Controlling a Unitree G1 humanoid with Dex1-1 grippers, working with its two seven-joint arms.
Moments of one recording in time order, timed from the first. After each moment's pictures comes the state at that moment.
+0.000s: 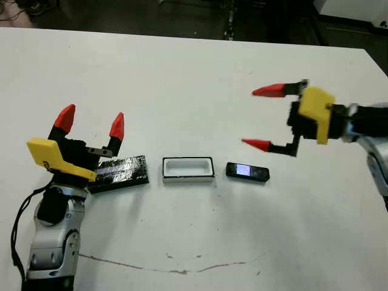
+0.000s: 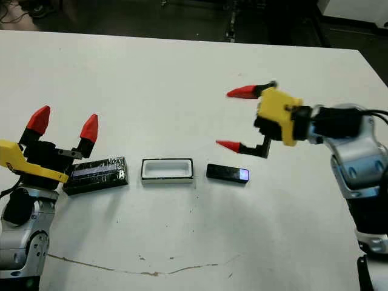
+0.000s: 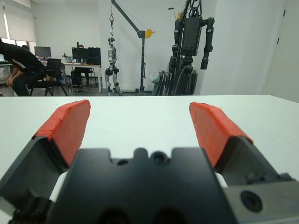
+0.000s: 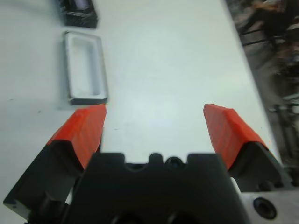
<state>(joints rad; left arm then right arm) -0.01 0.24 0.17 -0.20 -0.31 -0.10 -0.26 -0.62 -0.78 0.23 0.01 0.14 0.16 1.15</state>
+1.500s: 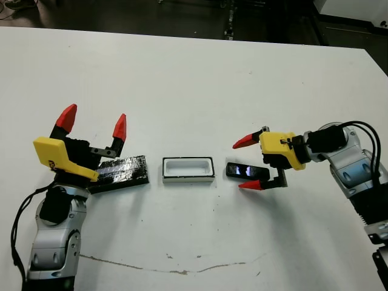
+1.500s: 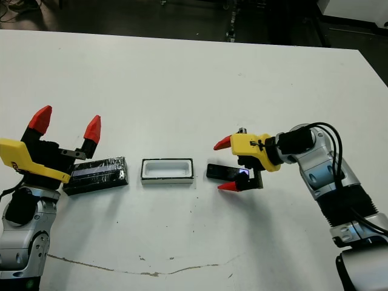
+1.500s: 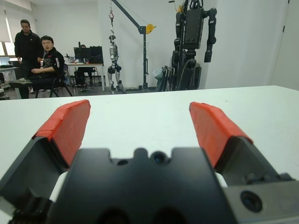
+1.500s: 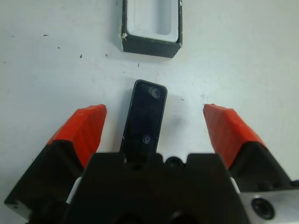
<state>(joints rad) -0.01 0.24 0.15 -0.21 -0.26 -0.09 -0.23 -0.61 -0.68 0.38 0.30 -0.03 0.00 1.29</state>
